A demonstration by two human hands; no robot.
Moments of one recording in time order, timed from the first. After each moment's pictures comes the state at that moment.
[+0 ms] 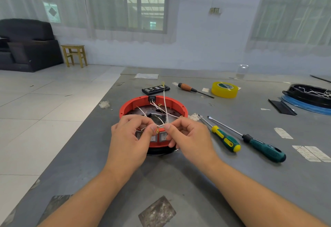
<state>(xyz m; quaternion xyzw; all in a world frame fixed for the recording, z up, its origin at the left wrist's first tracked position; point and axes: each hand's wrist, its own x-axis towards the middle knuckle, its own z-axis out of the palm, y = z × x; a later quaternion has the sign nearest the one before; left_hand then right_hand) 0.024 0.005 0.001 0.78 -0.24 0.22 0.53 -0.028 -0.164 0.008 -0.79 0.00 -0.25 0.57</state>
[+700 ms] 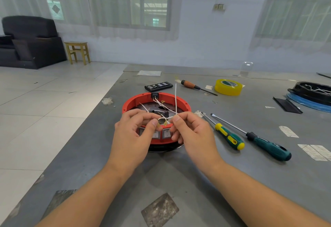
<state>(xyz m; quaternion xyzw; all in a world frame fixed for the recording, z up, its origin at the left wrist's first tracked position) 0.022 0.004 0.001 0.76 -0.23 0.19 0.59 -0.032 -0.155 0.009 -0.73 0.01 -0.27 0.62</state>
